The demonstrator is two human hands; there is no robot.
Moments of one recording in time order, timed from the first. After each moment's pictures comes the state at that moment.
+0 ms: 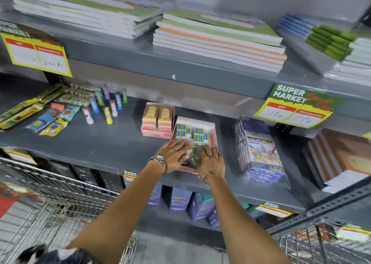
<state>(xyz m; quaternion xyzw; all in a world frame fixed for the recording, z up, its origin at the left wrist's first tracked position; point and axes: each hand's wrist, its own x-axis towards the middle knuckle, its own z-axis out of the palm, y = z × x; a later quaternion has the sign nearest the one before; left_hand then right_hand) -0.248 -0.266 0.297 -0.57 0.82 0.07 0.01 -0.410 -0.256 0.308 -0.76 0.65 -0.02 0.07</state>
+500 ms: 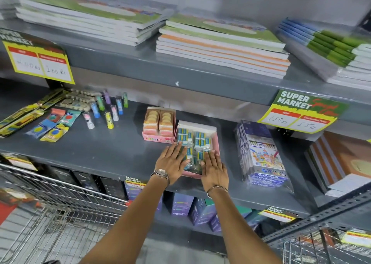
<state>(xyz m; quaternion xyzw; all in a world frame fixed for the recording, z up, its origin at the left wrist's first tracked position) -0.253 -0.252 0.277 -0.65 0.76 0.05 -0.02 -0.416 -0.243 0.286 -0.72 0.68 -0.08 0.09</state>
